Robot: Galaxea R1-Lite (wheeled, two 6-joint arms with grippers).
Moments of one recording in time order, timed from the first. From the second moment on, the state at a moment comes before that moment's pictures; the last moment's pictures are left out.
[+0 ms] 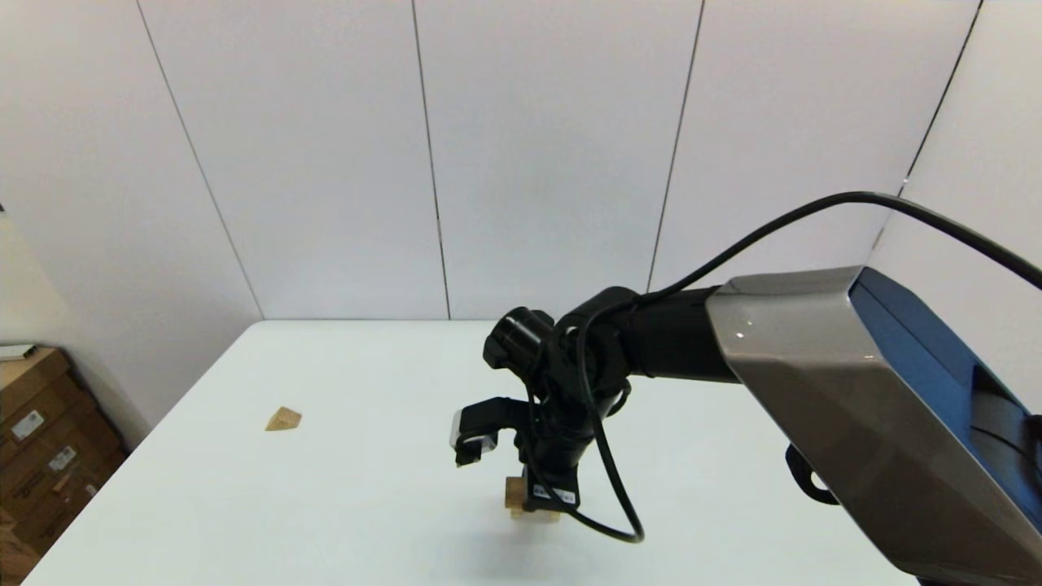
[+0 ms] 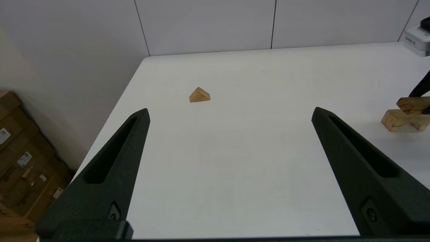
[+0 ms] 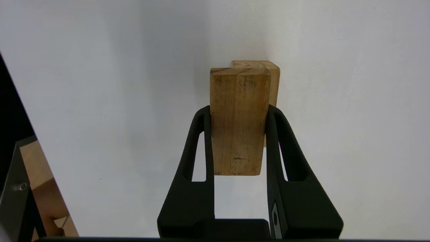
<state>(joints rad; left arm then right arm) 0.00 0.00 0.00 0.01 0.00 0.03 0.77 2.40 -1.90 0.81 0.14 -0.77</state>
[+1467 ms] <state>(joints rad) 0.00 0.00 0.00 0.00 0.00 0.03 0.73 2.45 -1.94 0.82 0.15 -0.76</state>
